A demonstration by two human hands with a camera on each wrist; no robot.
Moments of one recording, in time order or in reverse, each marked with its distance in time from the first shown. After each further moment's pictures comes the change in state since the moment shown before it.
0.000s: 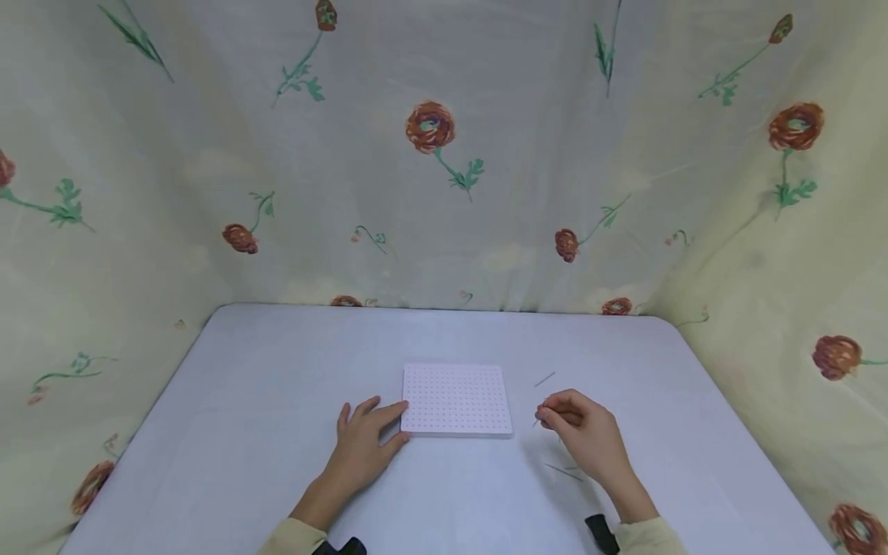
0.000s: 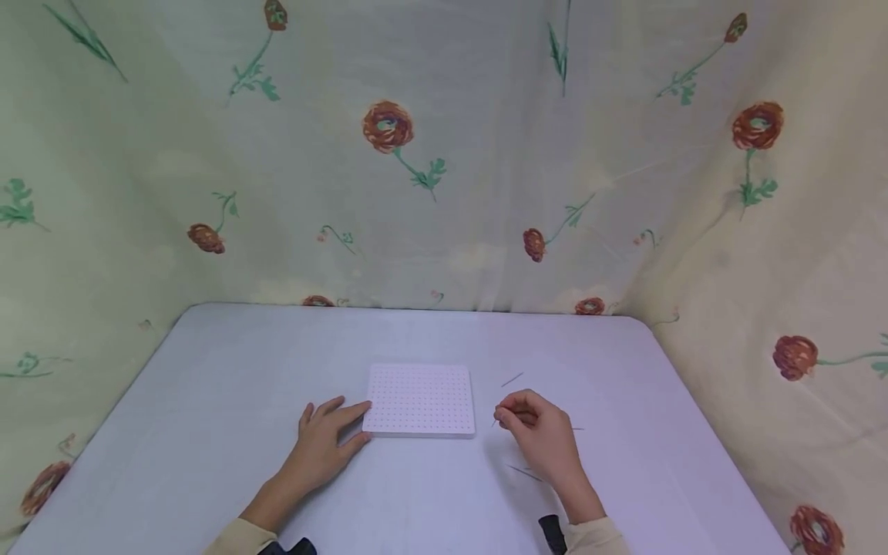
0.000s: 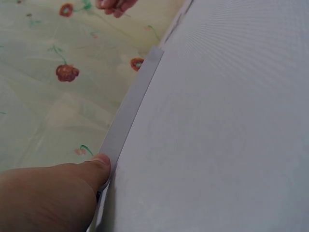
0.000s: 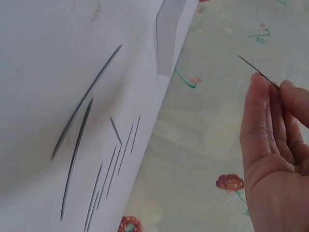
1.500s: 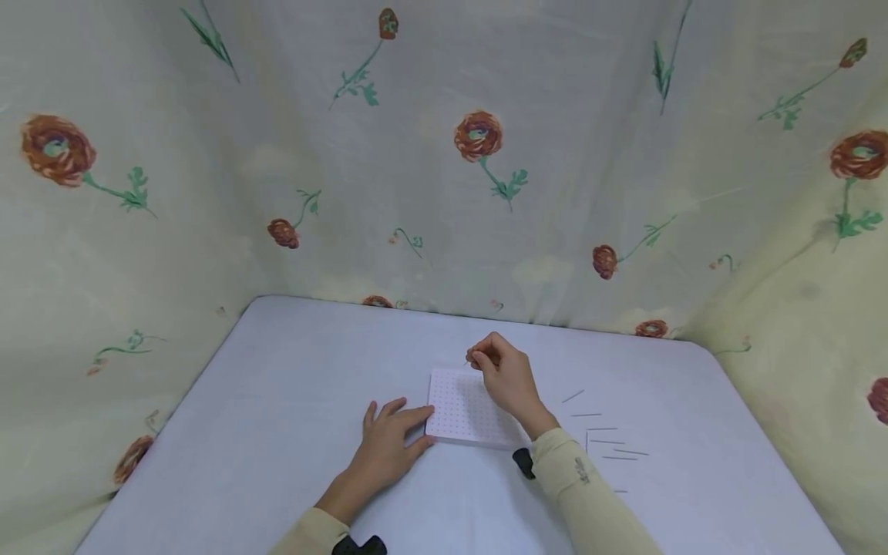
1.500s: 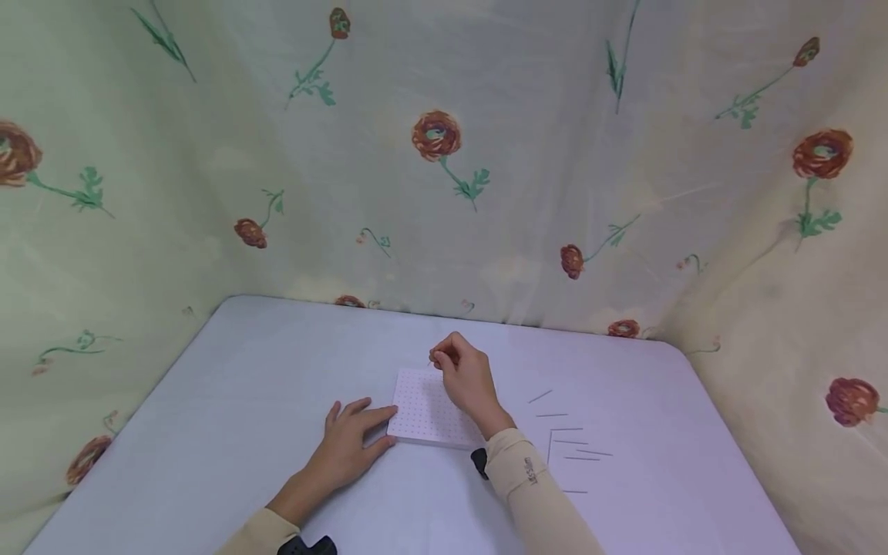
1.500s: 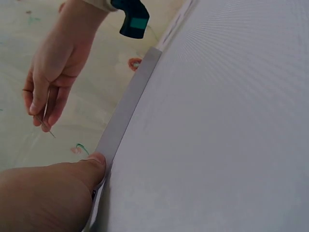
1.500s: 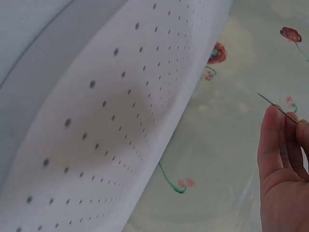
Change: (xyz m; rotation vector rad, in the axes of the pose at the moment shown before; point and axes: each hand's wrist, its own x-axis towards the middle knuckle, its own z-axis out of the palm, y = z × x) left_hand 0.003 -0.008 -0.007 0.013 -0.001 0.056; right_hand 0.101 -0.060 0.125 0.020 -0.068 -0.233
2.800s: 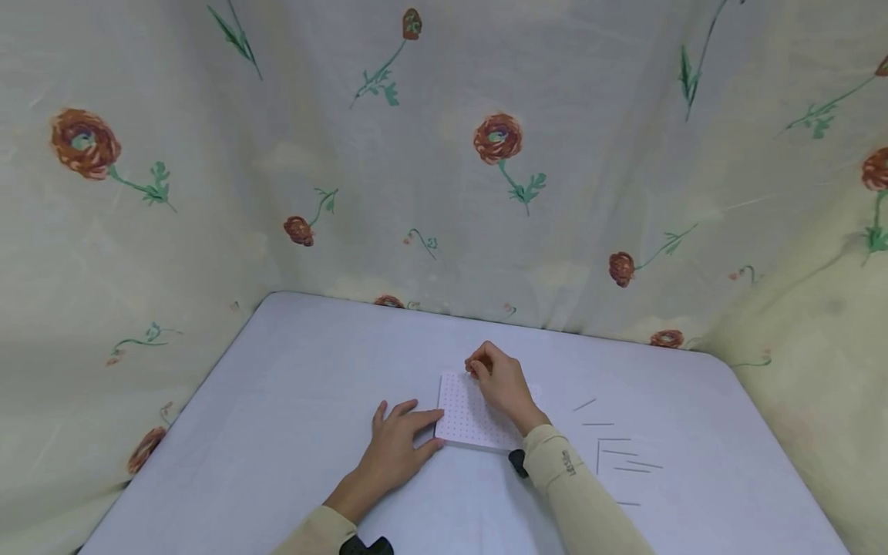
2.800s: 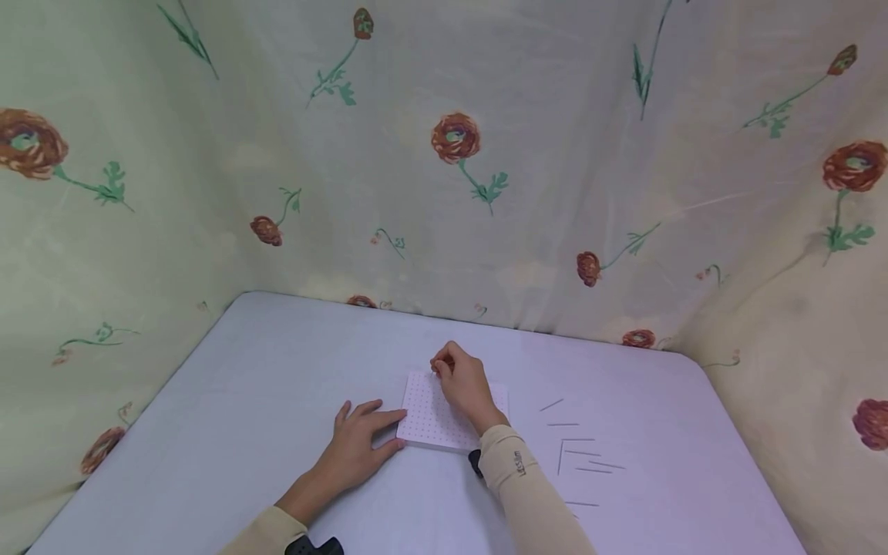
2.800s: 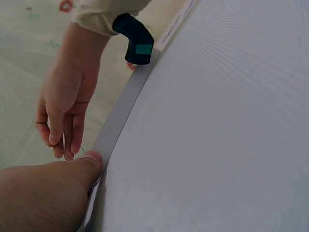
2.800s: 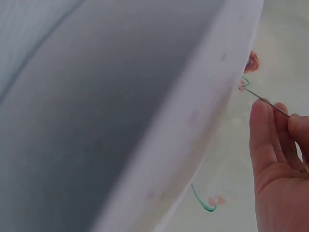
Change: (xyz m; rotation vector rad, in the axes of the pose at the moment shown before) left_hand 0.001 -0.005 -0.001 0.012 0.008 0.021; right_hand 0.016 0.020 0.033 -0.159 -0.098 0.112
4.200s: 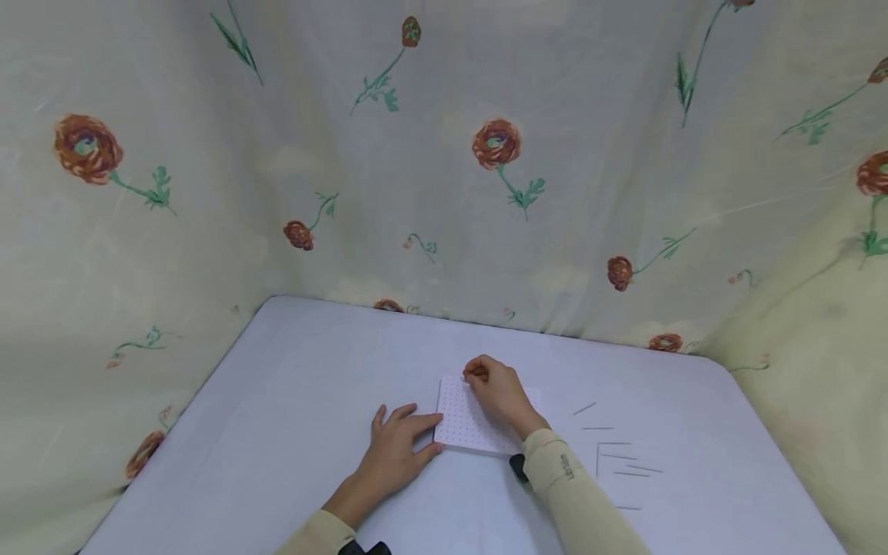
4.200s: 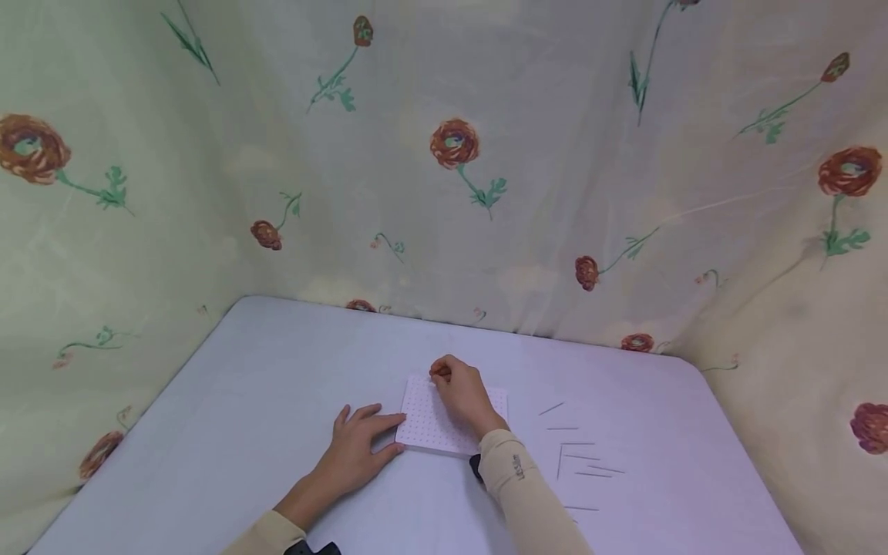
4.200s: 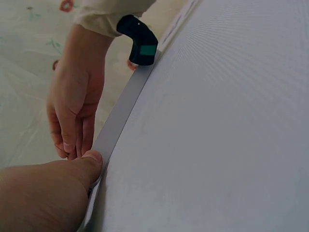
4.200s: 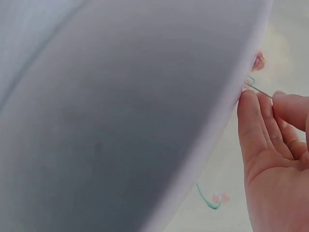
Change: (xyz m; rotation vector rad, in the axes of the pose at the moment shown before) left_hand 0.000 0.000 0.001 -0.016 0.020 0.012; right_hand -0.001 0.005 0.001 -0.055 -0.105 0.048
